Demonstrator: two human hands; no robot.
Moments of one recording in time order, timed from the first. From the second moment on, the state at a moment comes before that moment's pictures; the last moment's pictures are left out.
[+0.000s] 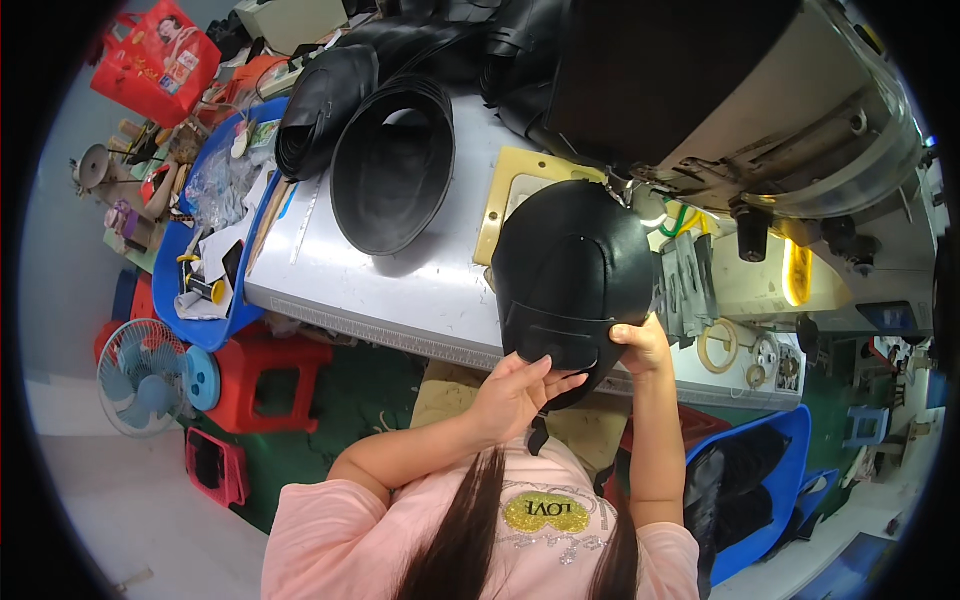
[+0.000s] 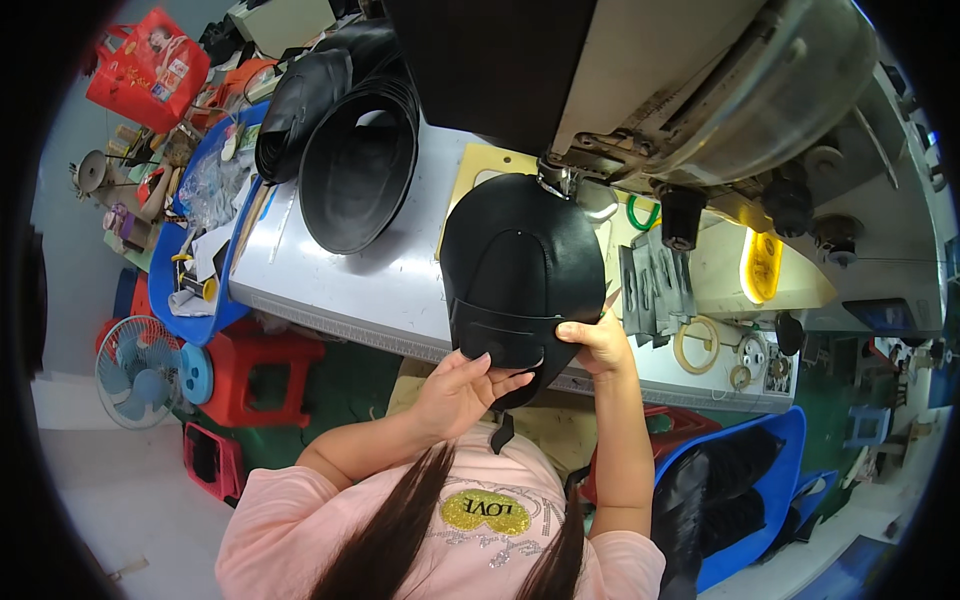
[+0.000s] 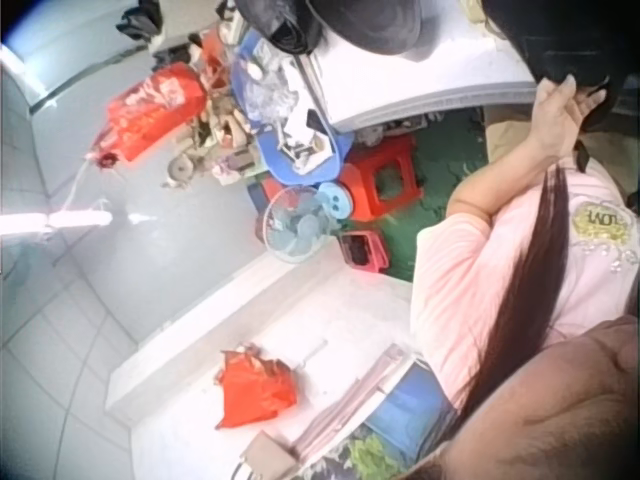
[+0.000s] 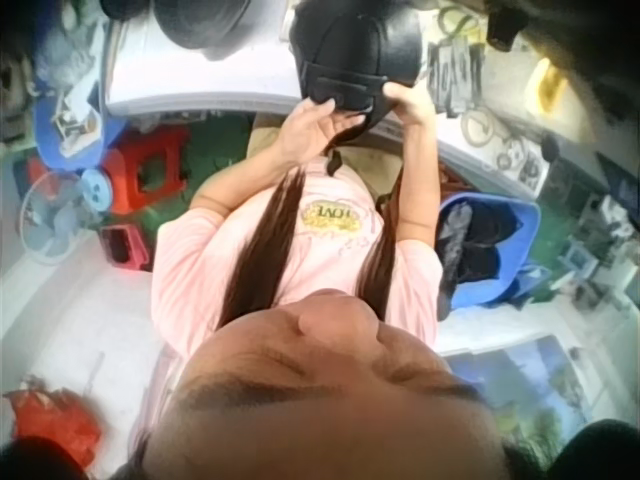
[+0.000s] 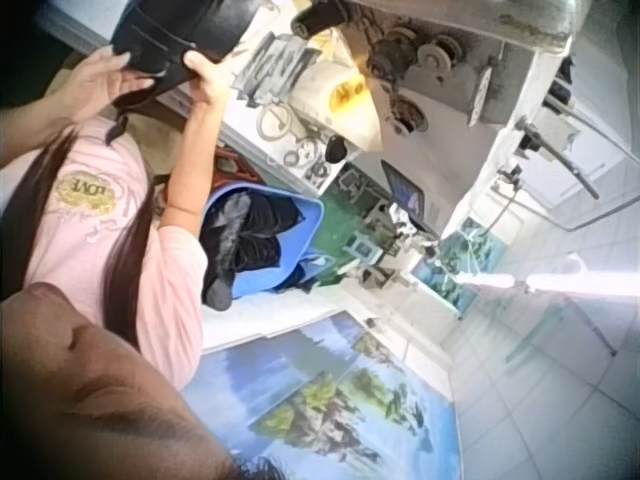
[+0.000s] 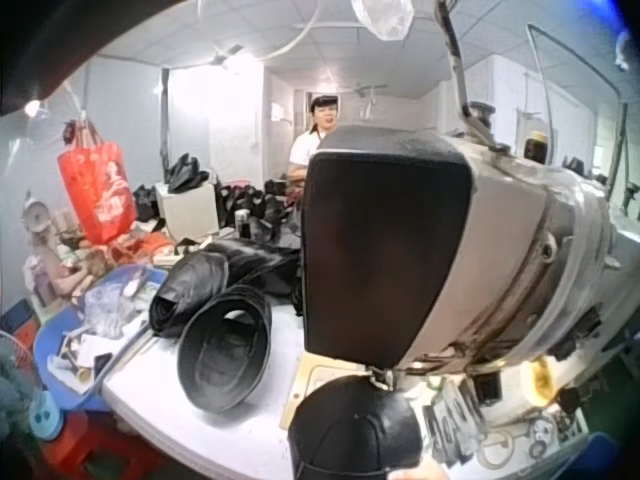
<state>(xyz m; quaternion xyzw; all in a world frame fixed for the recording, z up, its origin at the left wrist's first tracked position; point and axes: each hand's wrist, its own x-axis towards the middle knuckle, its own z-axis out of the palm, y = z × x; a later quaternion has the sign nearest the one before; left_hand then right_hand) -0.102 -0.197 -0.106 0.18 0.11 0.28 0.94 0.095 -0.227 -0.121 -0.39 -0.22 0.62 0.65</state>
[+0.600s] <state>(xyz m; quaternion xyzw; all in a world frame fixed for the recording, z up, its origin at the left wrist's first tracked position) -0.128 -0.217 0.003 0.53 -0.50 0.05 0.68 0.095 -0.227 -0.123 -0.38 -0.22 0.62 0.65</state>
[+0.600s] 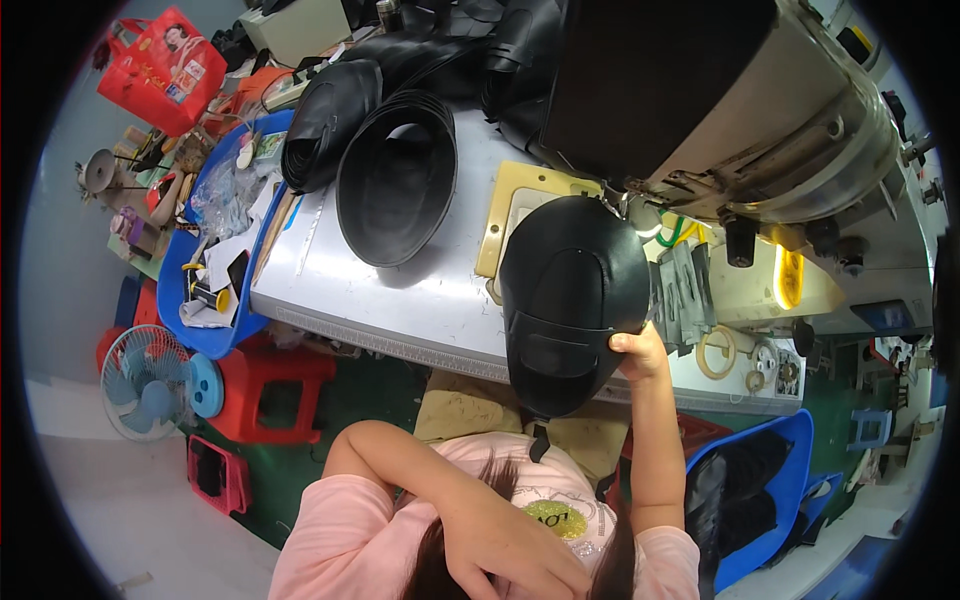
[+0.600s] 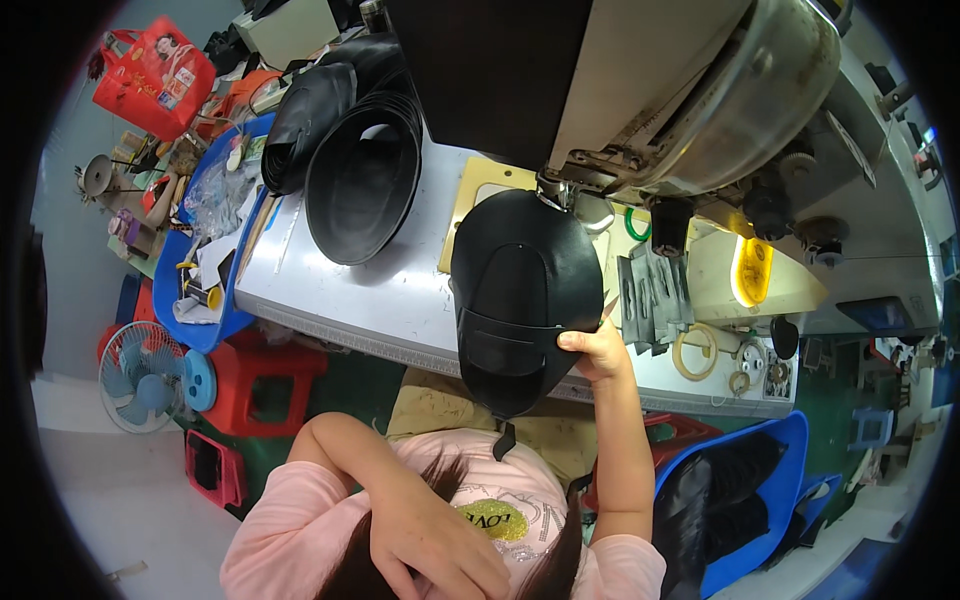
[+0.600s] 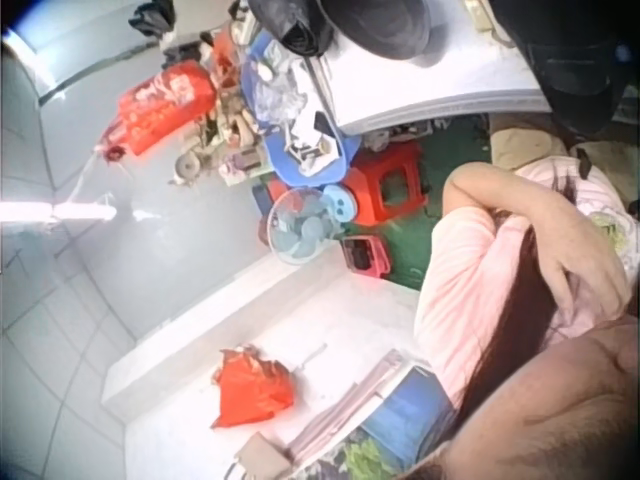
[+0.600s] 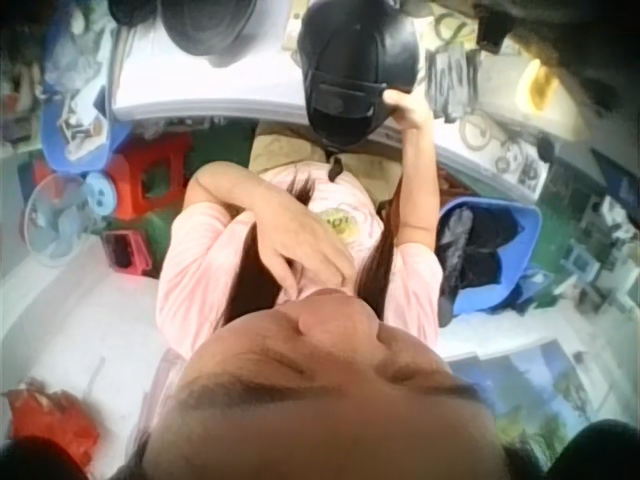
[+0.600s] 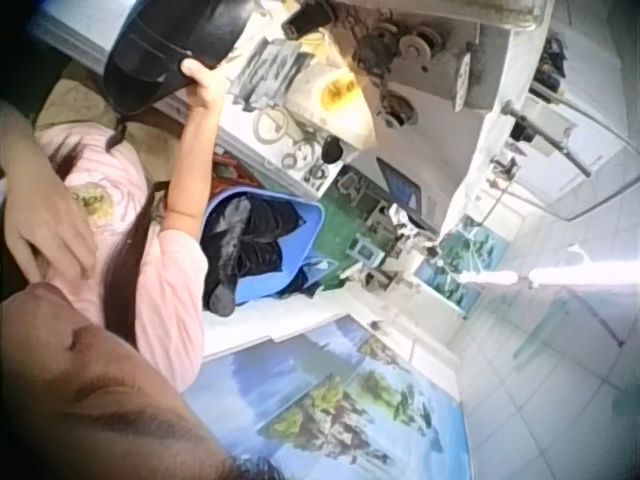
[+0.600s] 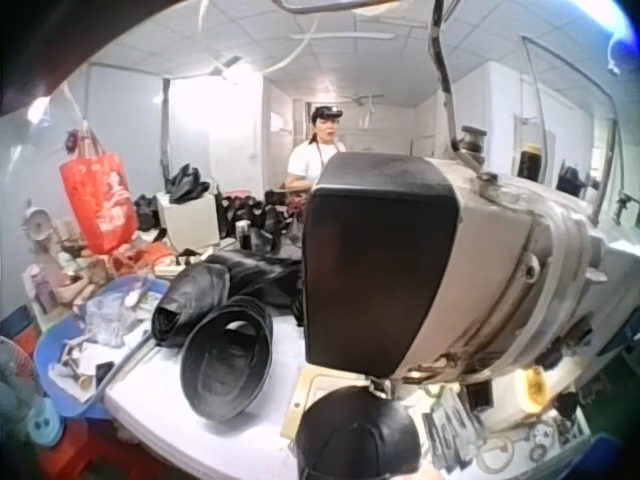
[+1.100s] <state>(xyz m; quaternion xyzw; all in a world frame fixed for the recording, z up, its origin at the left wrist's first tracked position) -0.096 -0.151 -0.056 0.93 -0.04 0.34 0.13 0.071 -0.236 -0.075 -0.46 -0.21 0.59 0.63</state>
